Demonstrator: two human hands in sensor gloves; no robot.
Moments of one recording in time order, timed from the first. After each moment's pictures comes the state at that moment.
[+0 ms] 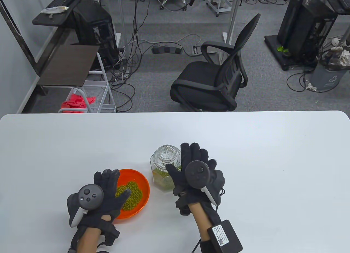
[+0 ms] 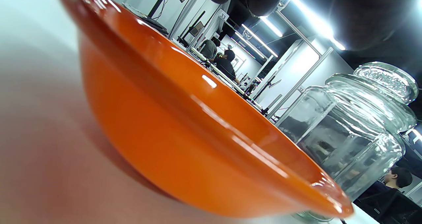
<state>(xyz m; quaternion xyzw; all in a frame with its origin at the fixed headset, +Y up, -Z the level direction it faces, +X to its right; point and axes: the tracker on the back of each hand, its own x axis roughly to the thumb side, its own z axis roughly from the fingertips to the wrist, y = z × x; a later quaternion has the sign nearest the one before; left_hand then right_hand) -0.282 -0.729 -0.309 -0.02 -0.07 0.33 0.94 0.049 -0.636 -0.324 0.00 -0.14 0.94 0.31</state>
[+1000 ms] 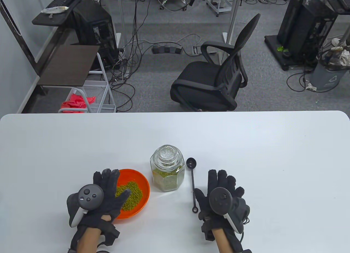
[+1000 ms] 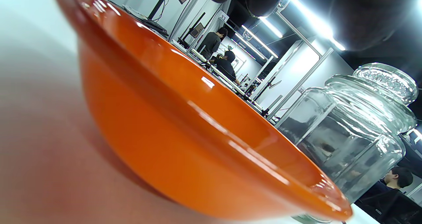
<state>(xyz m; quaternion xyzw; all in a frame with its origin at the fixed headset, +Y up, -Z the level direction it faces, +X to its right) -0.280 -0.729 -0.309 -0.02 -0.07 0.32 0.94 0.110 -0.713 -0.278 -0.06 -0.11 0.96 0.24</state>
